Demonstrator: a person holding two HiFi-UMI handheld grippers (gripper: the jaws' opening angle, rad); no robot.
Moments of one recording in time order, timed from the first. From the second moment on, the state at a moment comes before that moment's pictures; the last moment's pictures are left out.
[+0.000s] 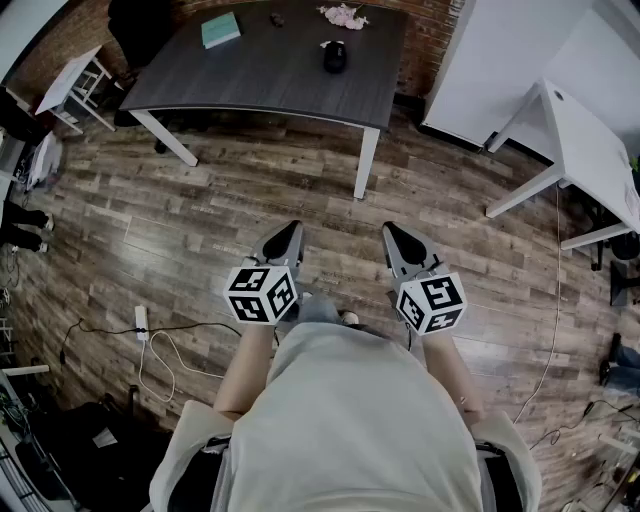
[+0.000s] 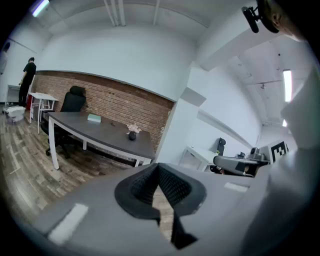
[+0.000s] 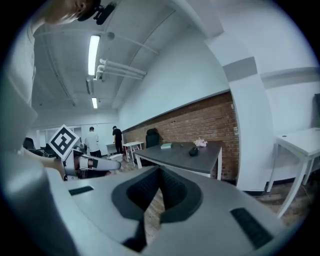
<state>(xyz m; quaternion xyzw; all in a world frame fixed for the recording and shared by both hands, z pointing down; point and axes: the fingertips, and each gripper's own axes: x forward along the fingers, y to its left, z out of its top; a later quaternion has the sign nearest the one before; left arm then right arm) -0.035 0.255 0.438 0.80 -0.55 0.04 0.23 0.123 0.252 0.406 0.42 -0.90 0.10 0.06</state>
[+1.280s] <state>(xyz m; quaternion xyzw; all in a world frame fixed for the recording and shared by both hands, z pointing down) -0.003 0.242 0.435 0.83 -0.50 0.02 0.25 0.118 0.240 0.412 0.36 -0.92 0.12 0.05</state>
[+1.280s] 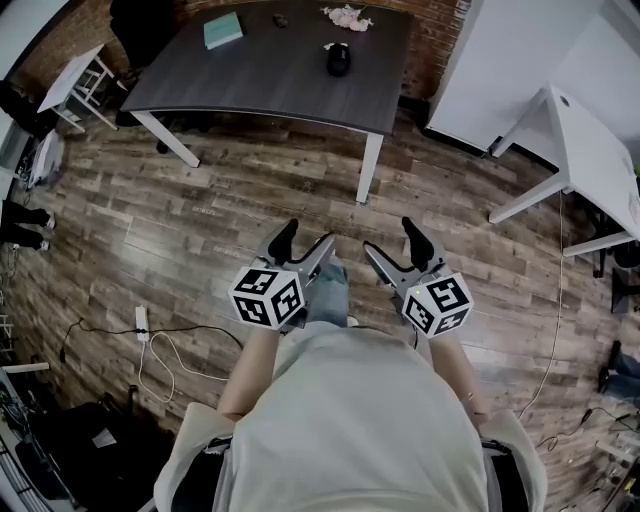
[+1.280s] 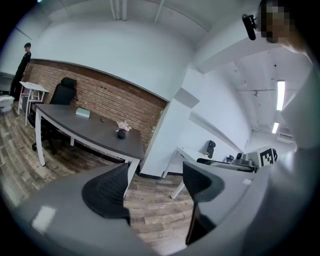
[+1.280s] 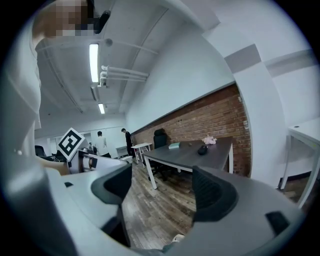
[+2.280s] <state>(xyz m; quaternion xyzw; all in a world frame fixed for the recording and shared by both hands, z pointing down) -0.094 -0.075 0.440 0.84 -0.46 0.02 0.28 0.015 -0.067 0.403 0.38 -0.91 0.12 0.07</state>
